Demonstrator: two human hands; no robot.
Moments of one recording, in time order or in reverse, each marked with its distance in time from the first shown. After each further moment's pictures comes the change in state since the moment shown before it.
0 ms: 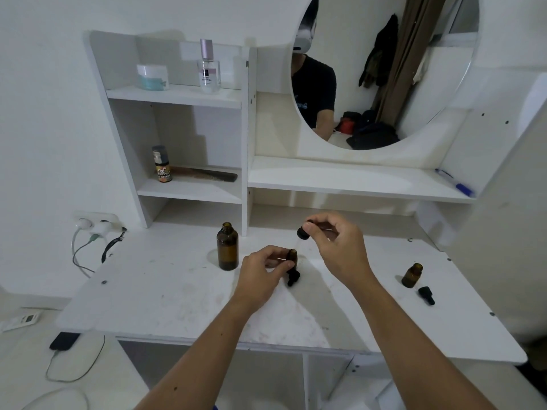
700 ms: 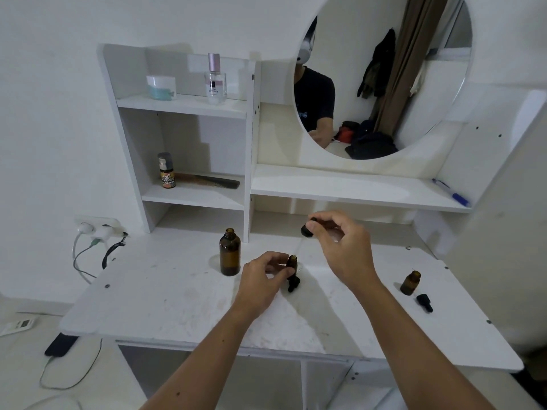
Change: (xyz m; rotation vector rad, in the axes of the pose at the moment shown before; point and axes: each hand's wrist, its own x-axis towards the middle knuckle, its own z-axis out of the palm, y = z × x) left_hand -0.004 0.001 -0.001 -0.020 0.035 -0.018; right_hand 0.000 -0.018 -0.005 -0.022 0.051 -0.126
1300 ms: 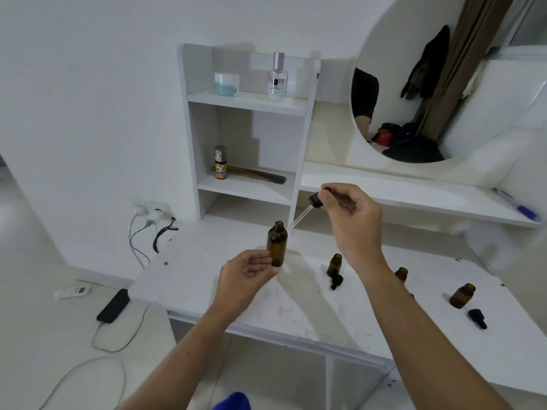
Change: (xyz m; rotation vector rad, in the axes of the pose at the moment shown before) left_hand -0.044 -0.028 -0.110 -0.220 0.171 -0.124; right_hand 0.016 -0.047 0.072 0.273 0.036 -0.042
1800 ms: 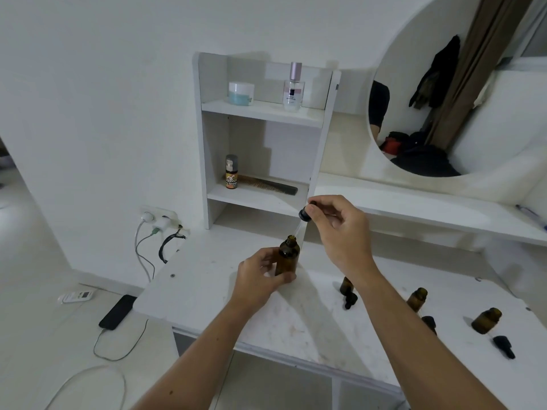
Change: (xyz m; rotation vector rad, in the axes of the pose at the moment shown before) left_hand 0.043 0.001 0.008 0.171 -0.003 0.057; right_hand 0.016 0.020 0.036 -0.118 -0.159 -0.031
